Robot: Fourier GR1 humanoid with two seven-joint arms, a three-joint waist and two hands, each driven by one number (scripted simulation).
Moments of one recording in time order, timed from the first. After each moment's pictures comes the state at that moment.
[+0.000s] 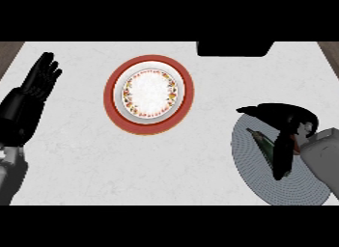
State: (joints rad) left arm -0.26 0.45 -0.06 -1.58 0.21 0.07 0.06; right arm -0.52 -0.59 0.44 -1.47 0.17 0.76 0.65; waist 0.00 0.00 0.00
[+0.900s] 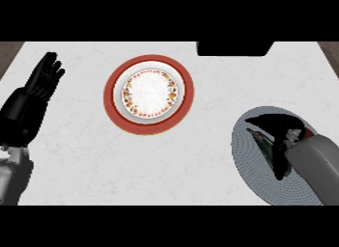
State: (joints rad) left arm -0.26 0.37 0.00 -1.61 0.14 0.02 0.09; right arm -0.48 -0.51 0.43 -1.21 0.54 0.77 0.46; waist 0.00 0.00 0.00
